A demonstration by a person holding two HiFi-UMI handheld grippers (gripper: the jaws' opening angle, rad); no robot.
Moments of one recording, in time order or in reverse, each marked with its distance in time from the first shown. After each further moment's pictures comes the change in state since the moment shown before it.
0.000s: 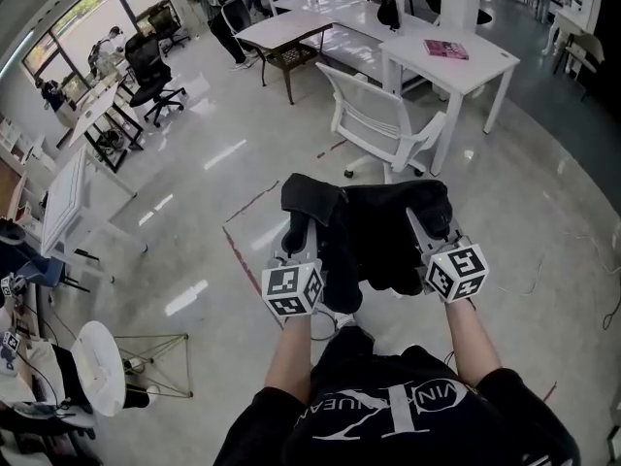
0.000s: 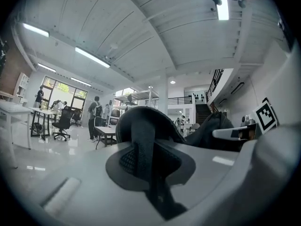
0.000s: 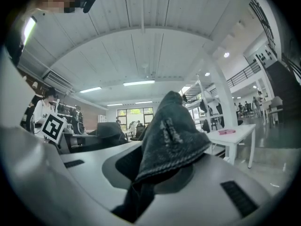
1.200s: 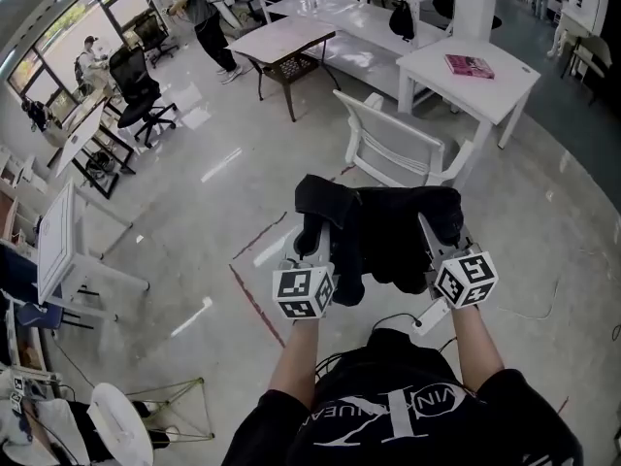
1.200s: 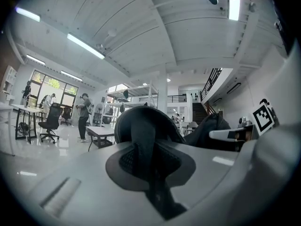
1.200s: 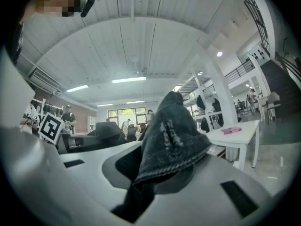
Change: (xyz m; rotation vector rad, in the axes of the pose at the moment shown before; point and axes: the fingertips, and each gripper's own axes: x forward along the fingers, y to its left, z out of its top) left arm 0.206 0.137 0.018 0.011 0.031 -0.104; right arm 0.226 -0.072 0.001 0.040 -0.002 -0.091
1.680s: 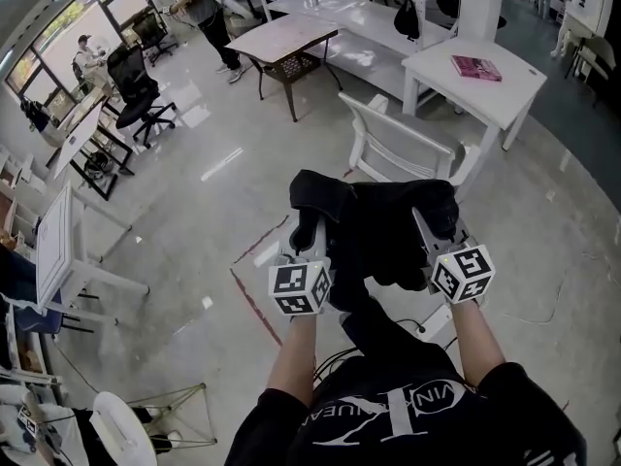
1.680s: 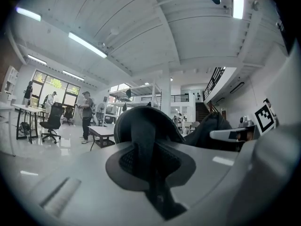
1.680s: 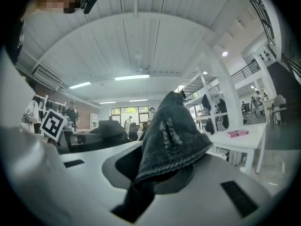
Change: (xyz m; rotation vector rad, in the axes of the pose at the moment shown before) left arm 0.037 0.046 0.005 -0.005 0.003 0.022; right arm 0.062 0.002 0.002 -0.038 0.012 0.033
